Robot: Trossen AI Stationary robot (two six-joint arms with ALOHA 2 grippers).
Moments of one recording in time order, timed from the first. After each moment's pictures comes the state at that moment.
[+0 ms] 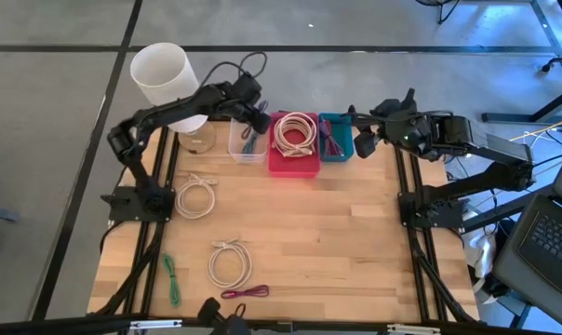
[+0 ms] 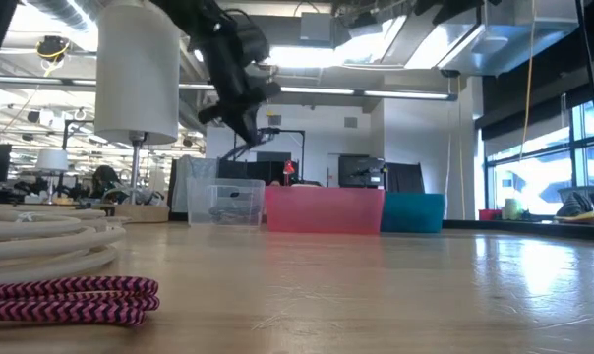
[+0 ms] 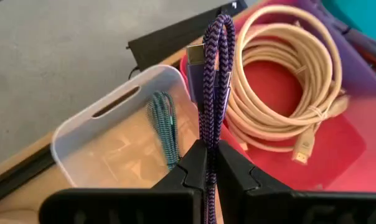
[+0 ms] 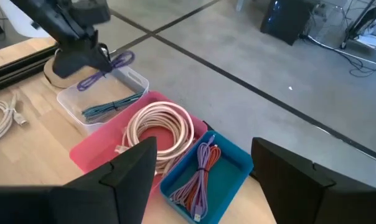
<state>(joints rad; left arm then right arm) 0.65 1.71 1.46 -0.74 -0.08 -0.30 -0.07 1.13 1.46 -1.05 0.71 0.44</state>
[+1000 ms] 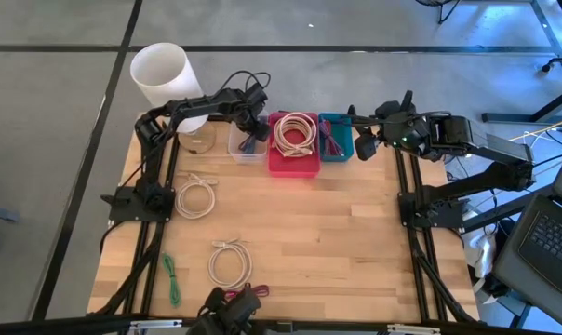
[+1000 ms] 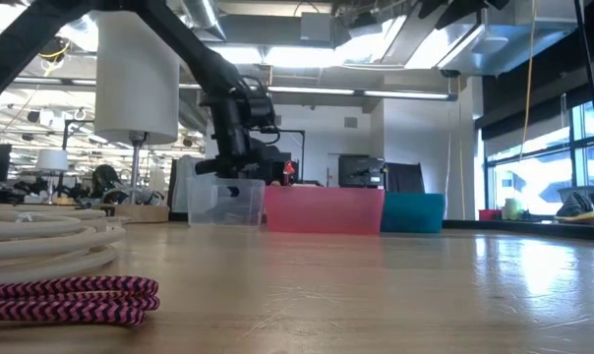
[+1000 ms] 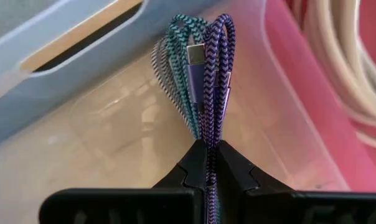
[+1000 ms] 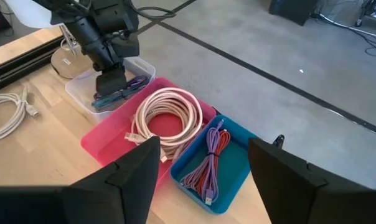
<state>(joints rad) 0.74 1.98 1.46 -0.73 0.02 -0.29 -0.07 1.13 1.46 -1.10 0.65 0.52</state>
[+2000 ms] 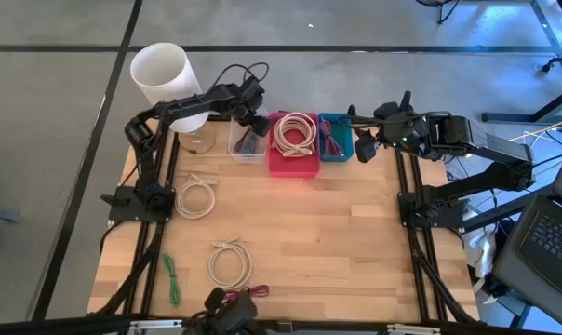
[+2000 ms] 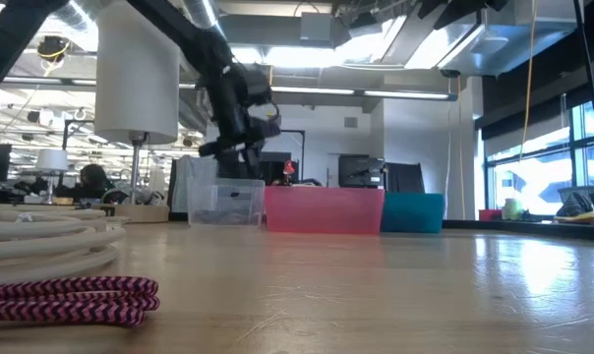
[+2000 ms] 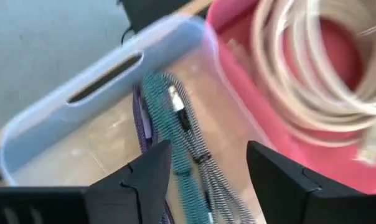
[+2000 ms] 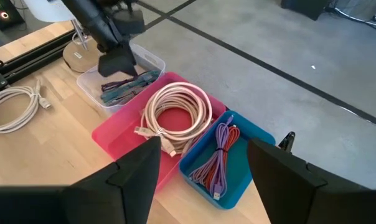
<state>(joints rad) 0.73 1.88 1.46 -0.72 0.03 -0.25 -0.07 1.13 1.46 -1.10 0.61 0.52</state>
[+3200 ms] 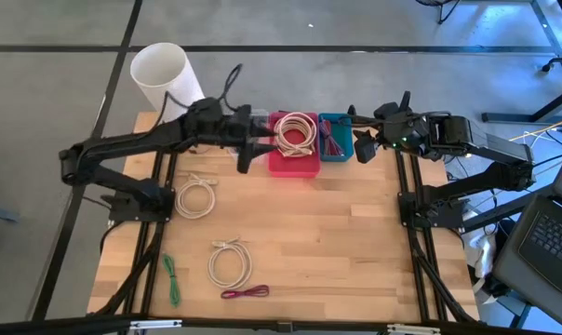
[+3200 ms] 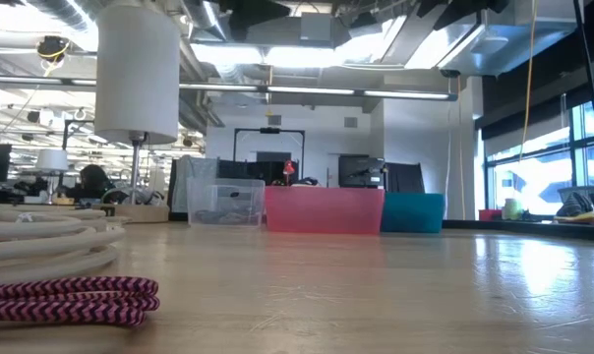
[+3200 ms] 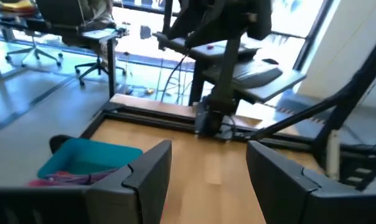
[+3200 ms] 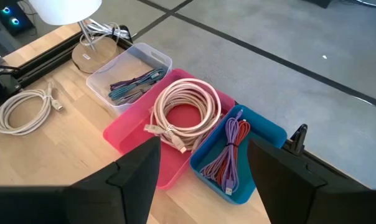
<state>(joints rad) 0.33 1.23 1.10 -0.04 0.27 -0.11 -0.07 1.13 1.46 -1.10 0.58 0.57</state>
